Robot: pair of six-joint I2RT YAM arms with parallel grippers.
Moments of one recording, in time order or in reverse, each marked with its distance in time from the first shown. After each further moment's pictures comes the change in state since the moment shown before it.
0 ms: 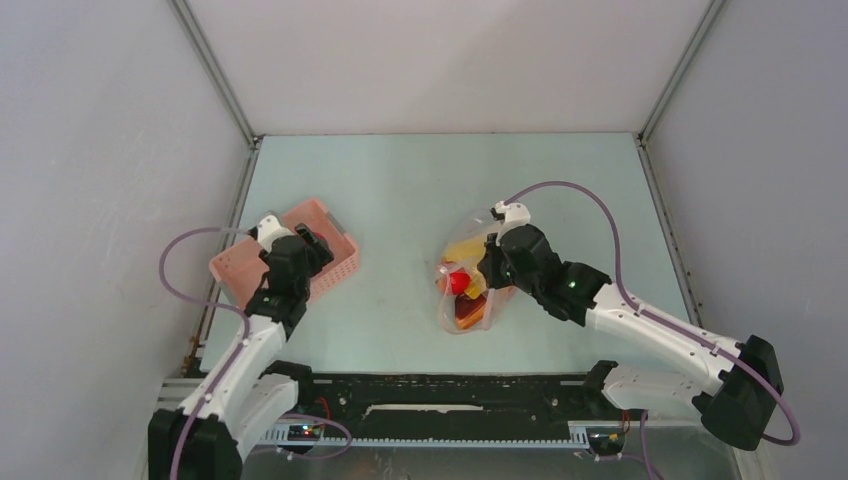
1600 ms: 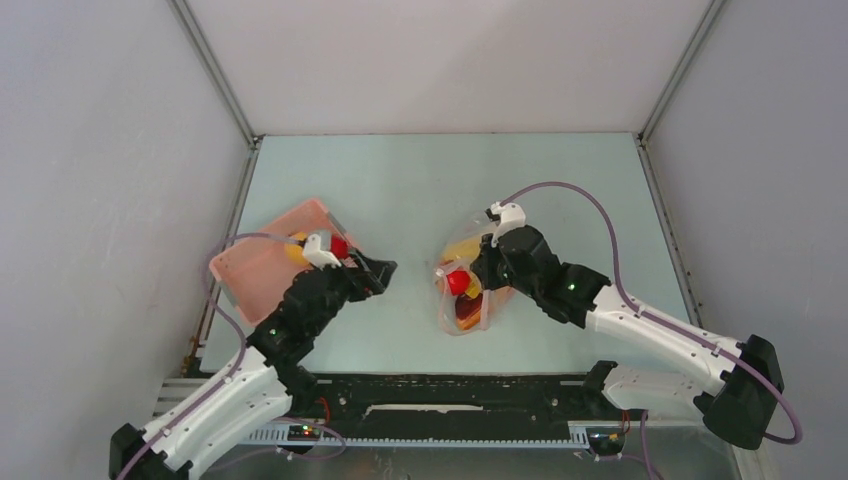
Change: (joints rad) left arm -0.401 -0.212 -0.087 0.055 0.238 -0.156; right arm 0.018 -0.006 0.000 0.029 -0.030 -0.007
